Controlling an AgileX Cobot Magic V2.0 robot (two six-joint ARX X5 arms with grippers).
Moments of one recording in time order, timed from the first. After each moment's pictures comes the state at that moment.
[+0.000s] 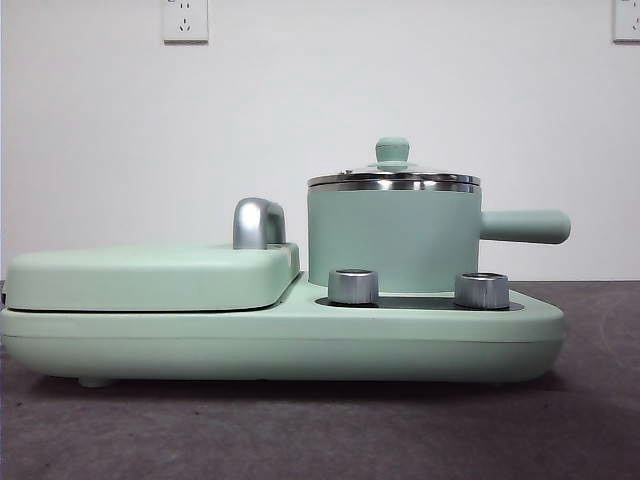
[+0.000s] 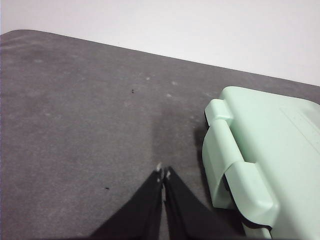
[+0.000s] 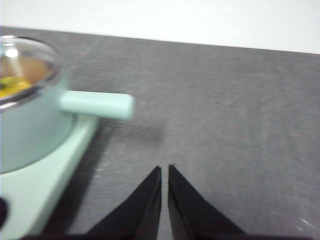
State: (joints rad) left arm 0.01 0.00 0.03 -0.16 0.06 -0.19; right arm 0.09 0.34 0.34 -0.27 -0.01 0.01
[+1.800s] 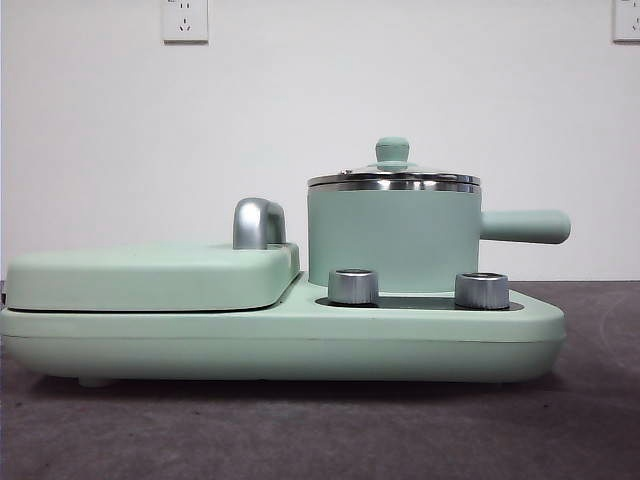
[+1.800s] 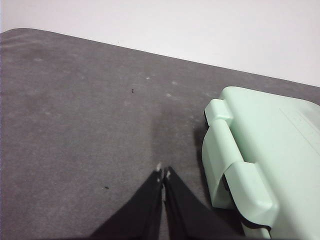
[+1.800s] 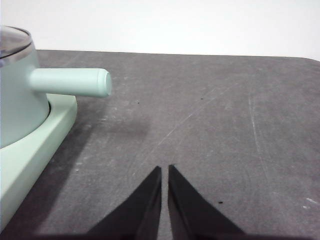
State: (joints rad) left arm 0.01 0.00 0.03 -0.17 0.06 -0.20; right arm 0.04 0.00 0.02 -0.15 -0.01 0.03
